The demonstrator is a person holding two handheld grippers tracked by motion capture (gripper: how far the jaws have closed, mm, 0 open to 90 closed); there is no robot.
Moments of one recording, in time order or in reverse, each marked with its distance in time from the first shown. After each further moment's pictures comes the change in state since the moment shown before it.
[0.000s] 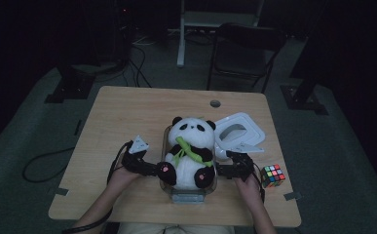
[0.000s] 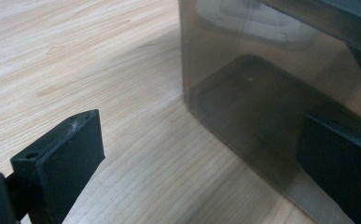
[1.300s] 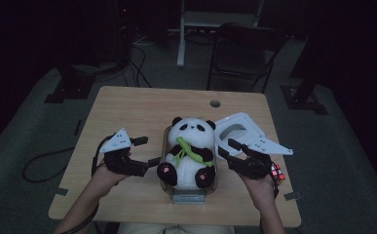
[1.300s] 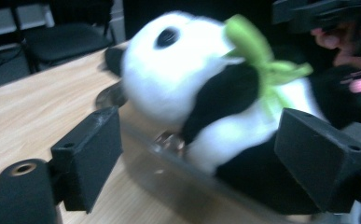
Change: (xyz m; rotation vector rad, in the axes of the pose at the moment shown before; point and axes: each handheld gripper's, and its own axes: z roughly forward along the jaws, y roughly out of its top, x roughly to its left) left arm -0.029 0.055 -0.100 -0.225 -0.235 0.103; right arm 0.051 0.057 -0.098 -0.266 0.032 -0.100
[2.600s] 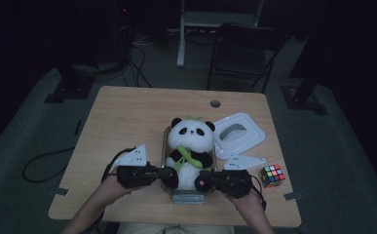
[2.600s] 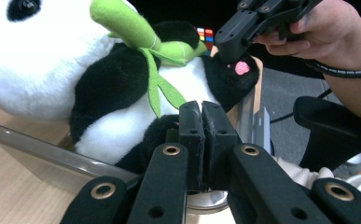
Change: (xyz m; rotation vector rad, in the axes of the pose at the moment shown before) left arm -0.022 -0.015 0.025 0.145 -0.250 0.071; right arm 0.041 -0.030 0.020 0.205 0.301 -0.026
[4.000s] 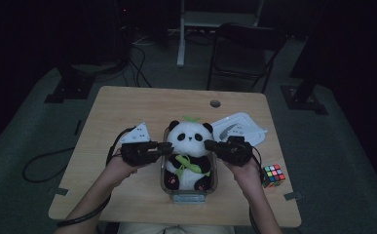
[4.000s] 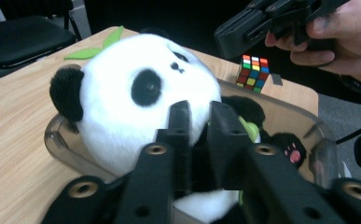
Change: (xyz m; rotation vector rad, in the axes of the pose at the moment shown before) left arm 0.039 0.031 0.004 -0.065 0.161 -0.038; right arm -0.054 0.048 0.011 -0.039 -0.111 0.083
